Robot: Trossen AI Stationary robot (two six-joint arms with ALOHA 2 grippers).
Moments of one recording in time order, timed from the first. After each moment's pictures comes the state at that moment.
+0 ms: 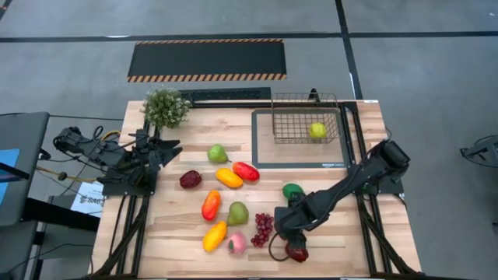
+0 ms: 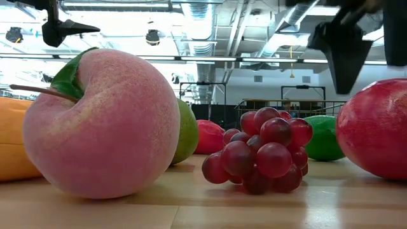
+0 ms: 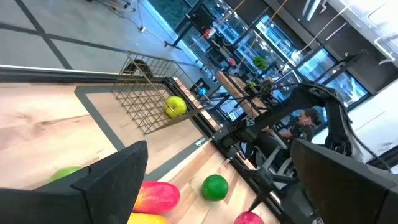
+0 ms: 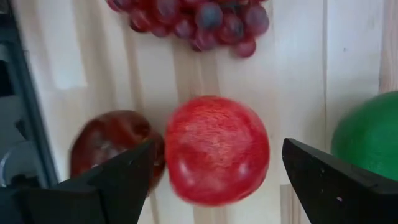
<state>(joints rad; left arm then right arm) -0.44 0.30 0.52 -0.35 -0.82 -0.88 0.54 1.81 1.38 -0.92 0.02 0.65</state>
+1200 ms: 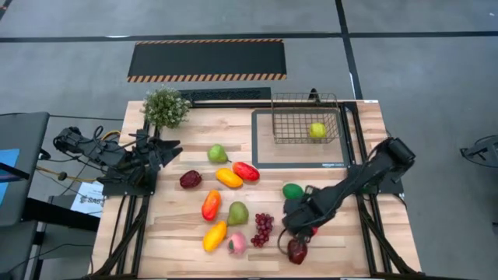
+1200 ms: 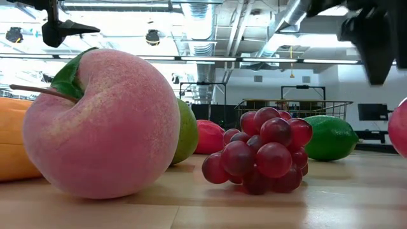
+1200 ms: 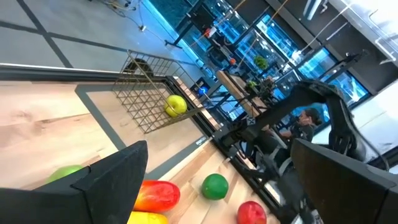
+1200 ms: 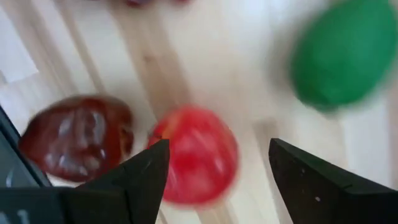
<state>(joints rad) -0.44 0.29 0.52 -0.36 -0.81 -0.89 0.55 1.71 1.37 -1.15 0.03 0.92</state>
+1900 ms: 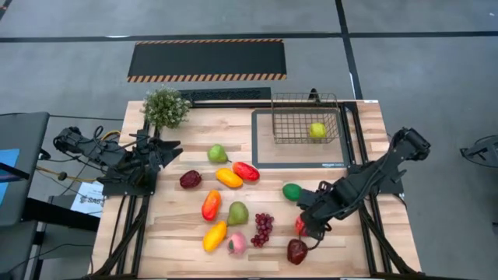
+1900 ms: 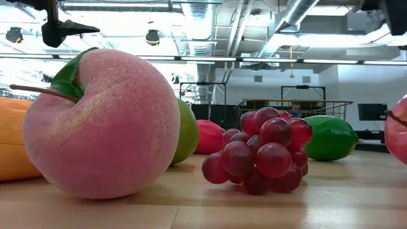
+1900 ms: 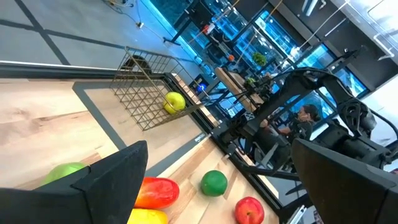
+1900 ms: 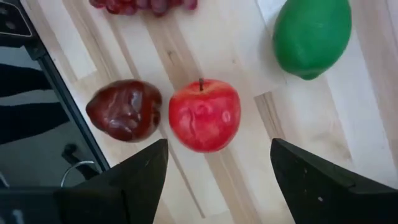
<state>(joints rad) -0.44 0.29 0.52 -0.36 -0.80 -0.89 0.59 1.54 1.37 -1.18 0.02 1.02</state>
